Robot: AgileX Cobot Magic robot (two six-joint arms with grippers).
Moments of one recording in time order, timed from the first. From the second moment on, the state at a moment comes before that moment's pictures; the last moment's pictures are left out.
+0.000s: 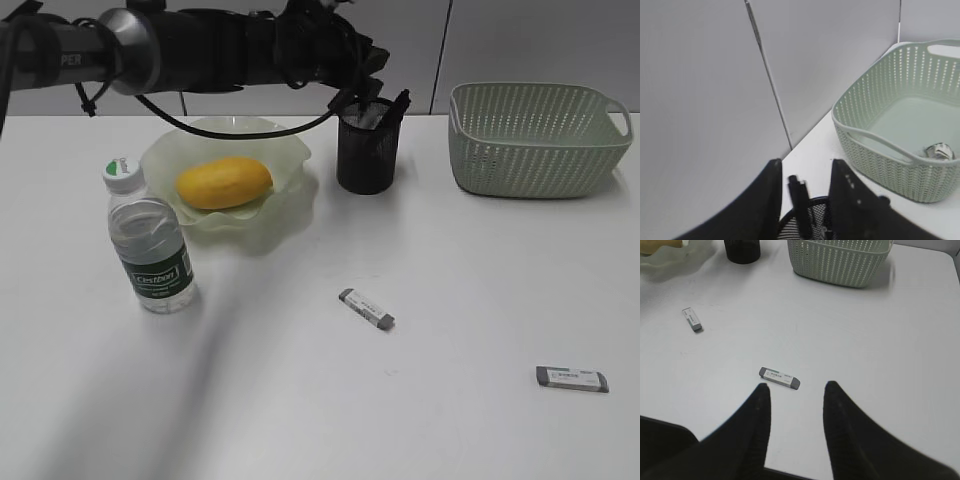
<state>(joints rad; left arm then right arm) -0.52 2.35 -1.91 -1.73 0.29 2.03 0.39 0.02 -0.51 -0.13 1.04 0.09</state>
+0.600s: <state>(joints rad) -0.53 2.15 -1.92 -1.03 0.73 1.18 0.39 0.02 -0.51 -0.13 1.04 0.09</state>
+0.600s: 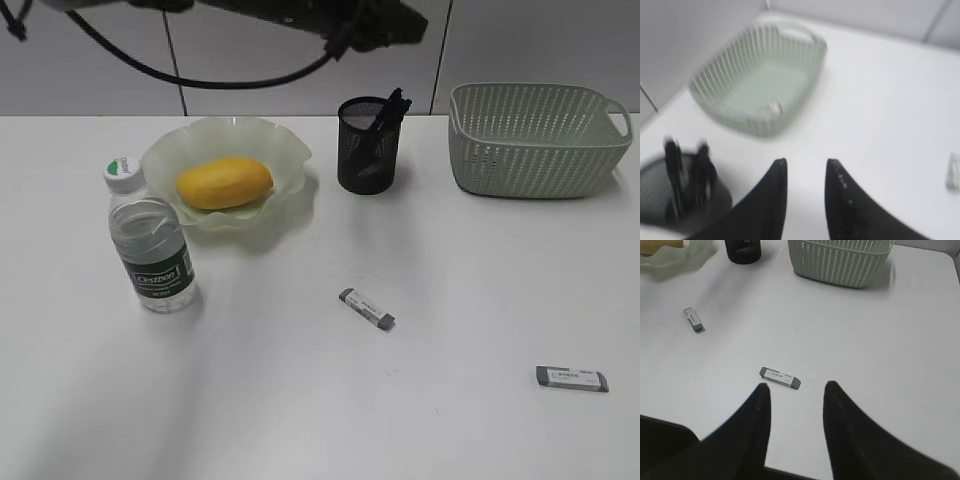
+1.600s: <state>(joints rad) -0.49 0.93 -0.85 0.02 0.93 -0.07 0.39 0.02 -0.51 -0.13 1.04 0.09</state>
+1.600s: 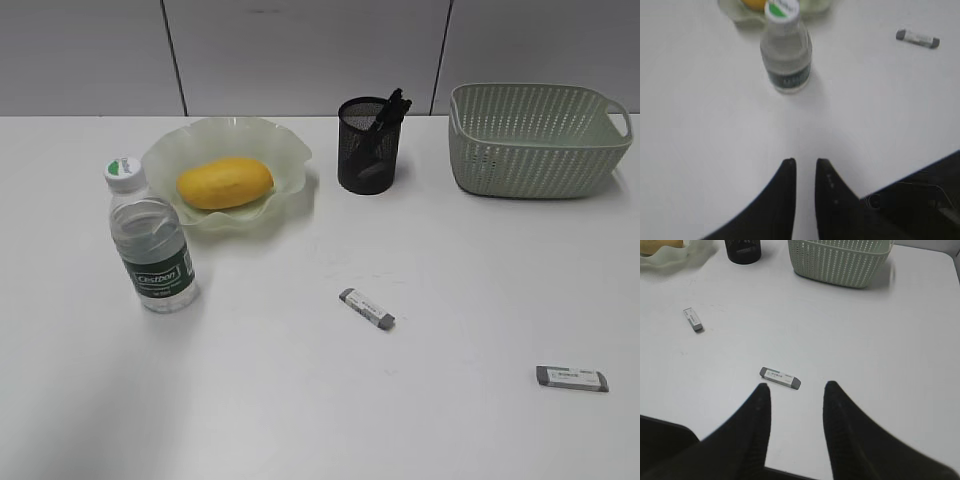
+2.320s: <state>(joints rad) -0.48 0.14 -0.54 0.01 1.06 -0.09 0.39 0.02 -0.51 -0.13 1.04 0.09</state>
